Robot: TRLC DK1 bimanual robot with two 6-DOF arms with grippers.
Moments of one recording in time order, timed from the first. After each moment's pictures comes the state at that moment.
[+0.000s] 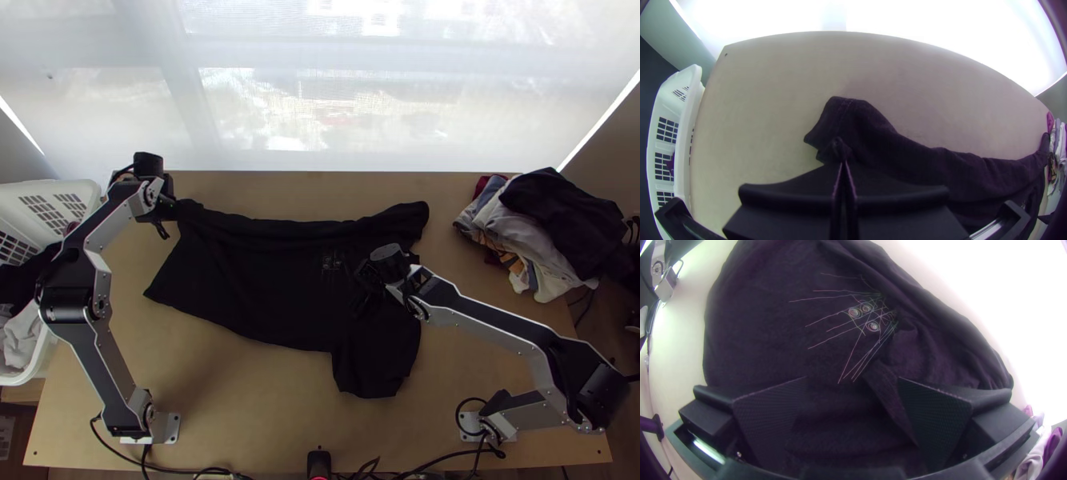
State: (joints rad) left arm 0.06 2.02 1.62 -0.59 -0.04 -0.03; right arm 0.72 1.57 0.89 -0.18 0.00 -0.28
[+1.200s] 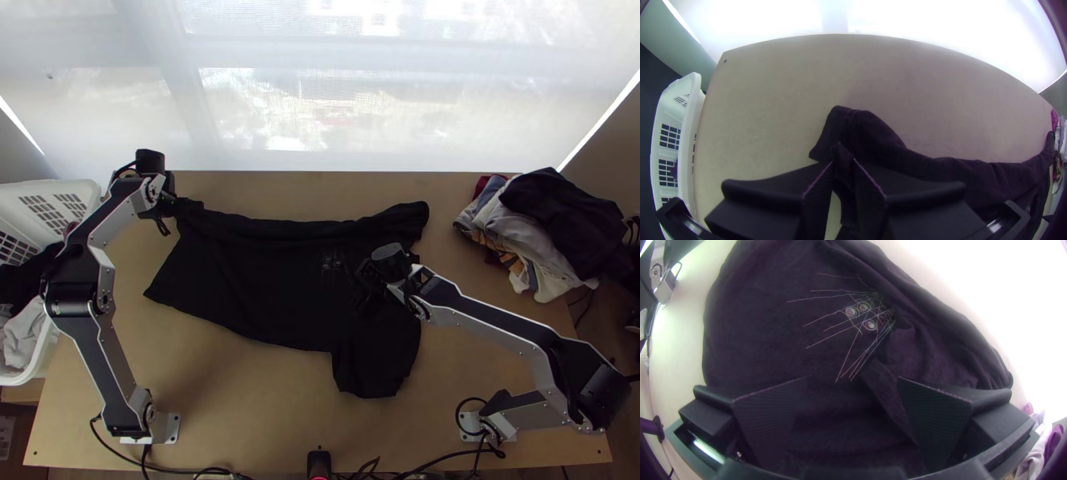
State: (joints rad) left arm 0.06 2.07 1.67 -0.60 -0.07 0.00; right arm 0.71 1.57 0.89 -0.18 0.00 -0.27
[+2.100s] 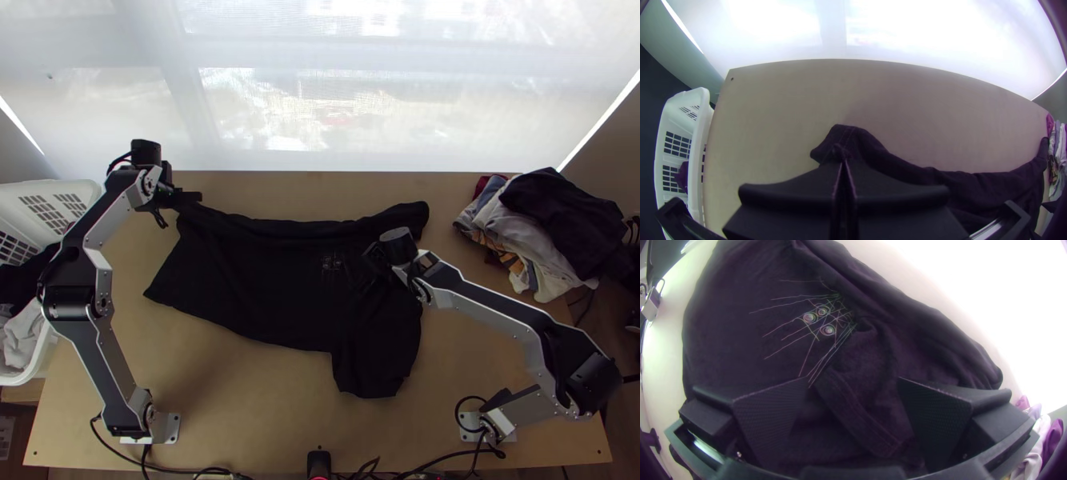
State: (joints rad) left arm 0.05 2.04 1.73 -0.63 -0.07 -0.01; right arm 0.62 1.63 0.96 -0.17 0.00 -0.29
